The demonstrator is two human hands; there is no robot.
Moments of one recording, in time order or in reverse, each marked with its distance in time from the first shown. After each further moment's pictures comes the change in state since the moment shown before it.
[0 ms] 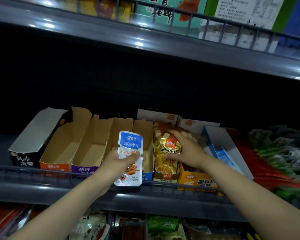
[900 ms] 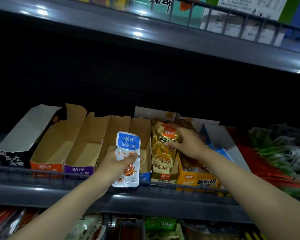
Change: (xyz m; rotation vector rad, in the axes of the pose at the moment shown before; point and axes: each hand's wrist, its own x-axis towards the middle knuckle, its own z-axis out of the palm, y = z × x) left_hand 0.011 -0.012 0.006 -0.007 0.007 -0.031; right_hand 0.021 0.013 0.001 0.185 0.074 0.028
